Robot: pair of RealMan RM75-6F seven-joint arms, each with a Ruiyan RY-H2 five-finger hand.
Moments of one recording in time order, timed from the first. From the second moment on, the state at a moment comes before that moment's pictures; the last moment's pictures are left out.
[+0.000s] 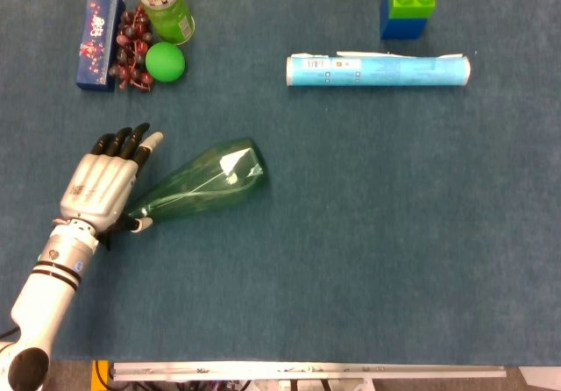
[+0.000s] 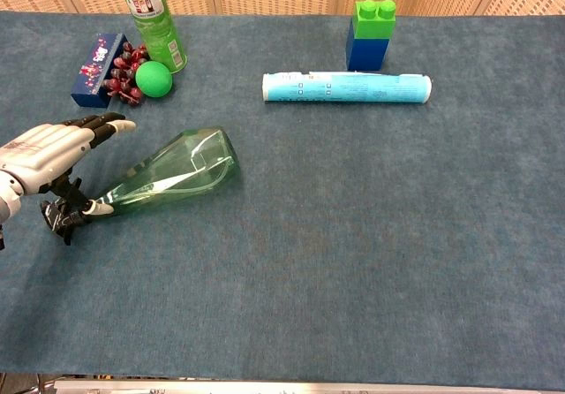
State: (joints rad) left arm -0.43 -1.36 -0.02 -1.72 1.13 1.06 0.46; right arm -0.13 -1.00 0.15 -1.60 -1.45 1.73 0.28
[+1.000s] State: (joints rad) left arm -0.53 -1.43 -0.11 -1.51 1.09 1.01 0.41; right arm -0.13 -1.00 0.15 -1.60 -1.46 1.72 0.27
